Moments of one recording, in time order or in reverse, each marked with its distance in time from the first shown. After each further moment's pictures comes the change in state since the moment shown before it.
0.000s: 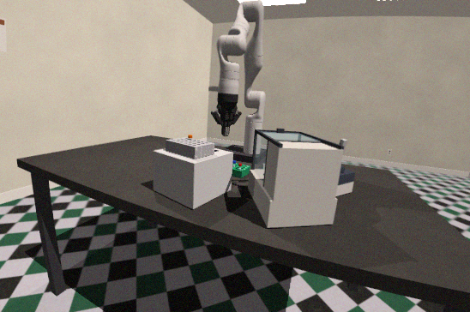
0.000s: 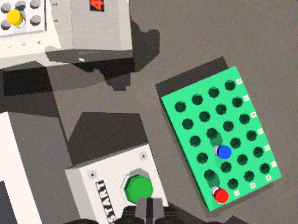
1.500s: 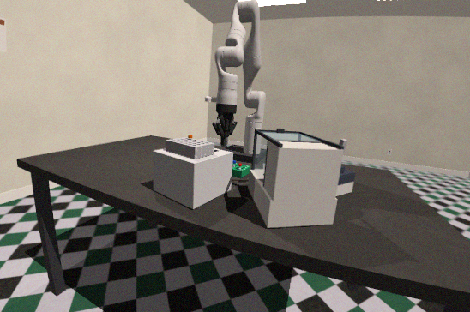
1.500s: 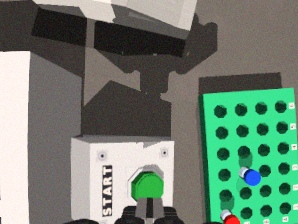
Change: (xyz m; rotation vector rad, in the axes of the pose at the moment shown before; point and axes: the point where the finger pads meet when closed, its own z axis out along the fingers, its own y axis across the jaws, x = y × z) arm -0.006 -0.006 0.038 0.031 -0.045 -0.330
